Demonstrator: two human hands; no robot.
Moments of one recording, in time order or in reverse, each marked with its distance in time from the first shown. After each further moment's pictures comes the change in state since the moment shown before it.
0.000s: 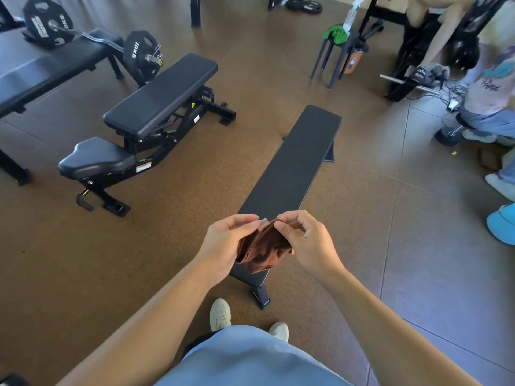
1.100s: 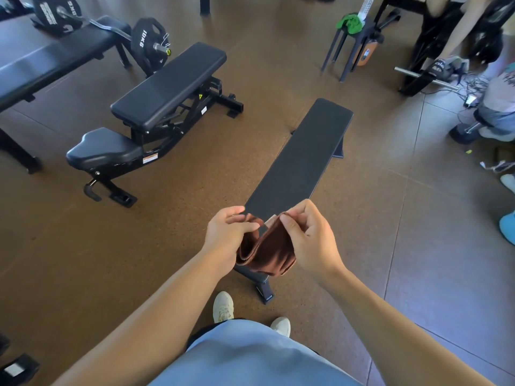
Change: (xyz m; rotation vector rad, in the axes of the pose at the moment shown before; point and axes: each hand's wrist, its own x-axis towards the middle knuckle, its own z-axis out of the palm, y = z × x) left_hand 0.022 0.001 -0.002 0.061 0.242 -0.081; right_hand 0.001 -0.012 0.006 0.008 0.018 -0.125
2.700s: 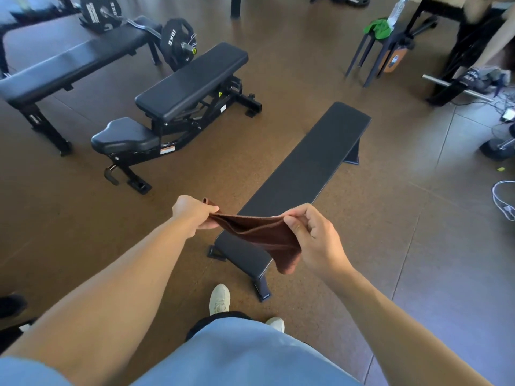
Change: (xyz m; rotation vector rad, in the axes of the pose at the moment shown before) left_hand 0.038 0.000 -0.024 0.192 0.331 -0.158; right_hand -0.011 0.027 -0.057 0.027 -0.181 -0.003
